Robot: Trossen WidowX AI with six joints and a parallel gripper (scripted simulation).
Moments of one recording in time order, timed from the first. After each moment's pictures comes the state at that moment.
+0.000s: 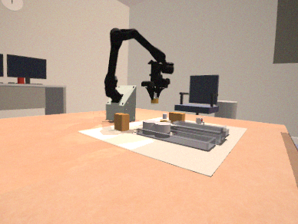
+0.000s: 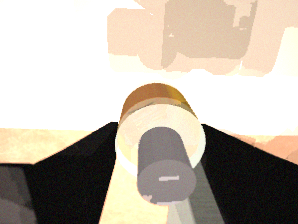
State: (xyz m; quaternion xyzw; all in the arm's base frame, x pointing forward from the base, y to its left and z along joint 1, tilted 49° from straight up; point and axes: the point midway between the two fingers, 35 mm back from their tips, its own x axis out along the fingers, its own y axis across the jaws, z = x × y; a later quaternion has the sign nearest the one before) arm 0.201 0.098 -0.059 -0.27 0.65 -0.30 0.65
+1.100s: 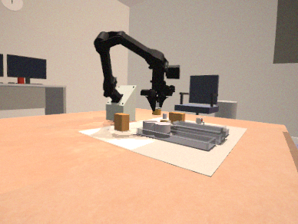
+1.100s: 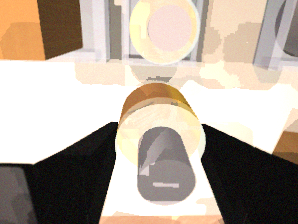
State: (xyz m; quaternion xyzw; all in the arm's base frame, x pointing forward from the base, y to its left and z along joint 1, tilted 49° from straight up) arm 0.293 -0.020 -0.002 -0.27 0.64 -0.31 0.65
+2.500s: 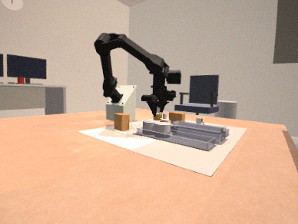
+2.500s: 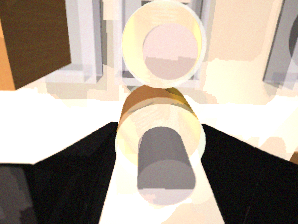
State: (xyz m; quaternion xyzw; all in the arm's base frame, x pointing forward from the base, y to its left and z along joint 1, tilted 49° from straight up) arm 0.301 -0.041 -0.016 -0.27 0.64 -0.31 0.65
